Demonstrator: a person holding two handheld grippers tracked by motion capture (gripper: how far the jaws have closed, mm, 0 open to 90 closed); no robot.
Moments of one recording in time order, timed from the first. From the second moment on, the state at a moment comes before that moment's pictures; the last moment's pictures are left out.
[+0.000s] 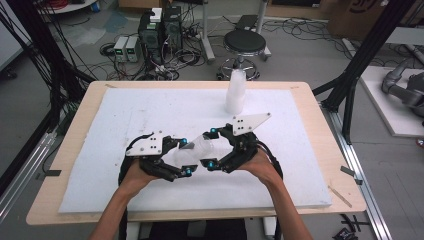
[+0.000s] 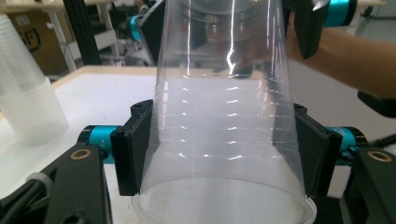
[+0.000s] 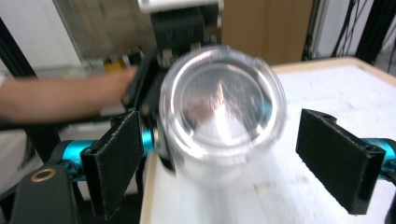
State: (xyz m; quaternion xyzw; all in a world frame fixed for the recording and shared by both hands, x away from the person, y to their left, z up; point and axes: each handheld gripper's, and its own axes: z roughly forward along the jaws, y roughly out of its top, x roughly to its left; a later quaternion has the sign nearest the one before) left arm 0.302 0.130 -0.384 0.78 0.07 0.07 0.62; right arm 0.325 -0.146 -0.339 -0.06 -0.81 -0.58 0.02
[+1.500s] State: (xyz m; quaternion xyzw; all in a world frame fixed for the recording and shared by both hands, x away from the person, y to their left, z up) left arm 0.320 0.081 -0.341 0.96 0.03 -0.02 0.28; right arm 0.313 -0.112 -0.334 0.01 -0.96 -0.28 -0.03
